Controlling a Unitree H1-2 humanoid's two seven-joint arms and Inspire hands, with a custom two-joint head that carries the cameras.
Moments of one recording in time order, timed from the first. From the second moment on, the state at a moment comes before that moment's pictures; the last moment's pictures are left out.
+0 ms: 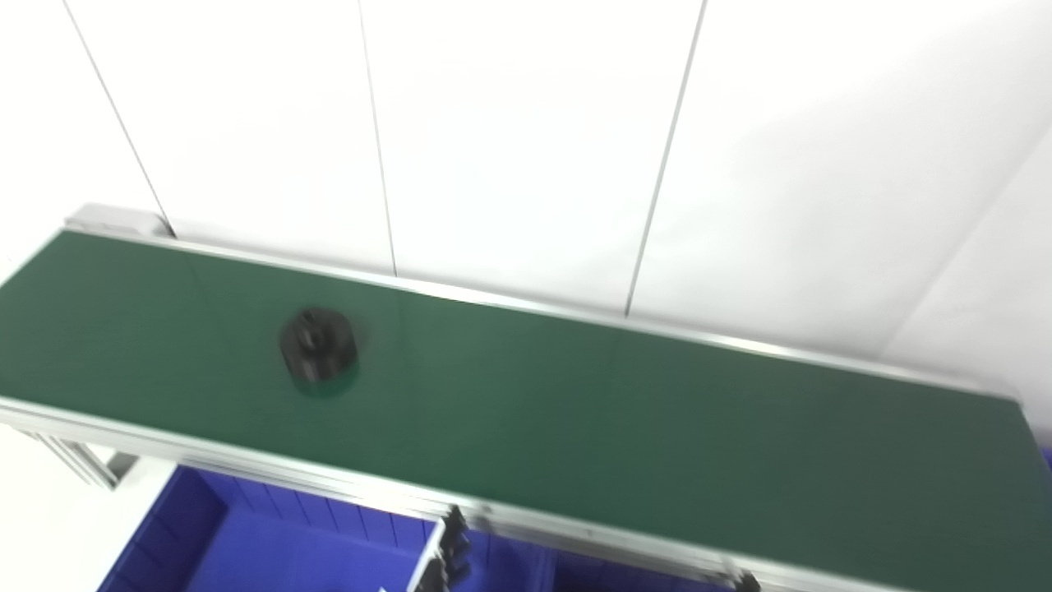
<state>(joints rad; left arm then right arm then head) 0.43 0.00 -0.31 0.07 0.09 -0.43 0.01 0.47 0.02 0.09 0.11 0.08 -0.41 -0.01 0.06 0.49</state>
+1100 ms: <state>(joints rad) 0.39 0.05 -0.34 0.08 0.06 -0.43 0.07 0.45 -0.01 0.09 -0.12 -0.13 -0.42 -0.01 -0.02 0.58</state>
